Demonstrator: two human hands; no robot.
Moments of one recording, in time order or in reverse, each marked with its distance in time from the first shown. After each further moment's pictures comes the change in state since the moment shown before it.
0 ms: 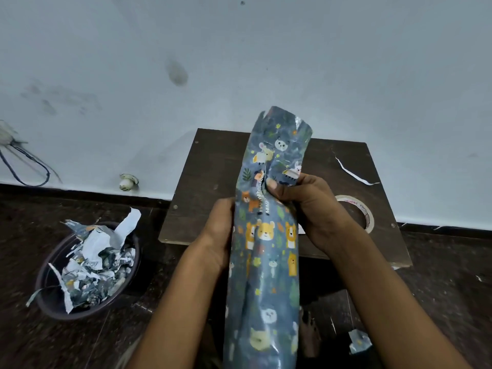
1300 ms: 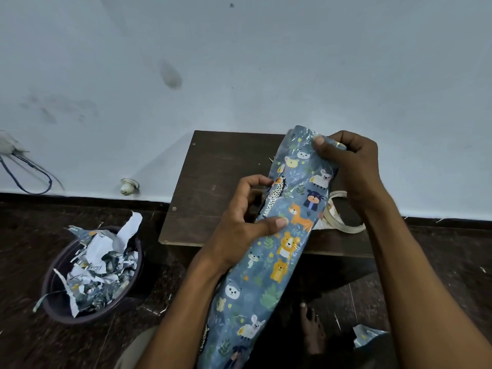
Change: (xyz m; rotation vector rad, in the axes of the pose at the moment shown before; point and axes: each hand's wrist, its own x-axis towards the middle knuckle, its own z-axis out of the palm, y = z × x) left_hand -0.003 -0.017 -0.003 0.581 -0.225 0.535; right_hand 0.033 -0.038 -0.067 -0.294 0.237 -0.472
